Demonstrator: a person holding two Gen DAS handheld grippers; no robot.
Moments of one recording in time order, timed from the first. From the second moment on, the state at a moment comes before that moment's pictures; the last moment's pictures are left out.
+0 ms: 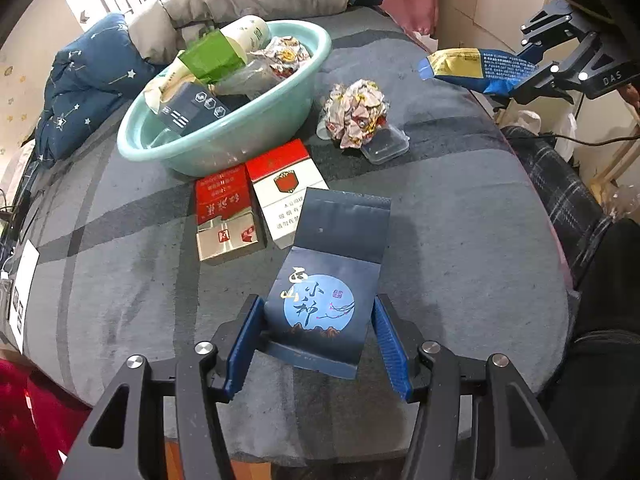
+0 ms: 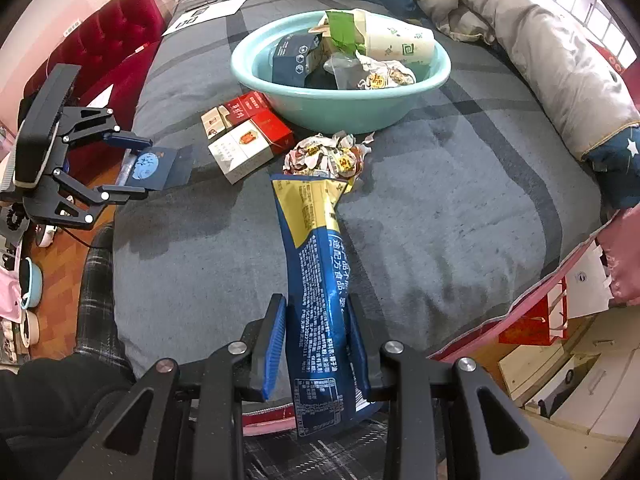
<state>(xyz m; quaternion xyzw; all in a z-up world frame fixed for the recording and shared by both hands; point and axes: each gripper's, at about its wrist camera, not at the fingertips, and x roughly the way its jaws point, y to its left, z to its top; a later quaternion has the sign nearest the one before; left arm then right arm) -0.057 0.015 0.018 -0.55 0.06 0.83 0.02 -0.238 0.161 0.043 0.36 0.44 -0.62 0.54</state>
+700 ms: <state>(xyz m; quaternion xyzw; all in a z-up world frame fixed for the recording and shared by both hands) -0.067 0.027 0.067 -0.52 0.08 0.85 0.01 -0.245 0.144 0.088 0.33 0.45 -0.63 0.54</state>
